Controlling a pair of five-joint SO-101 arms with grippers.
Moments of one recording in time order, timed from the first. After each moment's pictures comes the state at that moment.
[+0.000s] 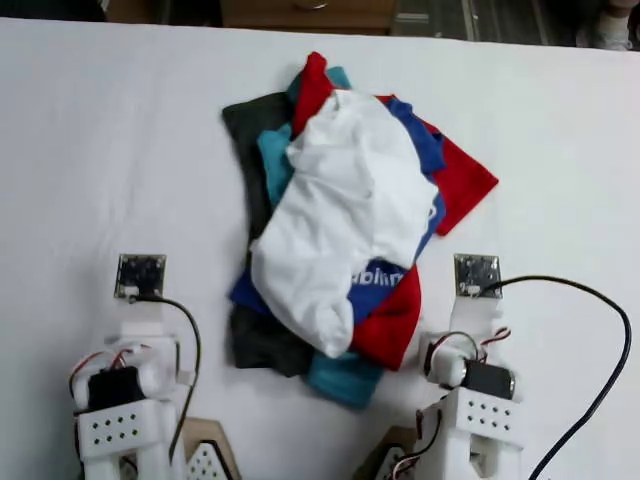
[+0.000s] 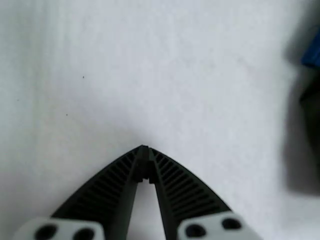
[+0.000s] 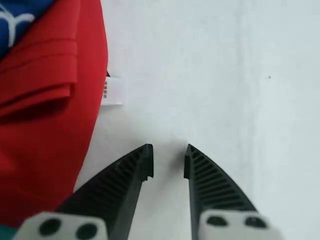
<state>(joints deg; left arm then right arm) -22.2 -85.1 93.8 67.3 -10.2 9.6 -71.2 91.9 56.0 10.9</state>
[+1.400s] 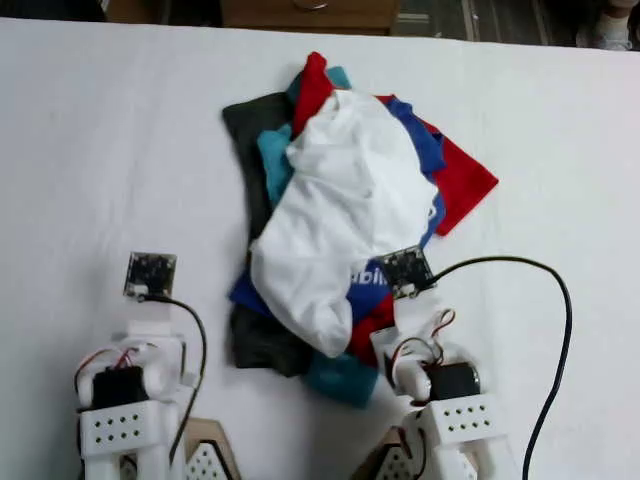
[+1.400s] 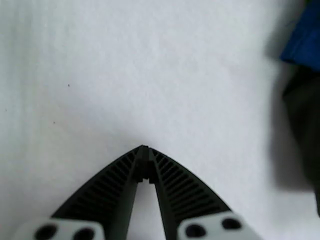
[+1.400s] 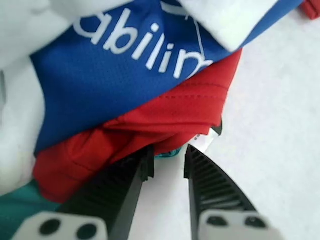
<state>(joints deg) -18.9 -85.0 93.7 66.5 -10.2 -13.5 -73.7 92.7 51.2 10.9</state>
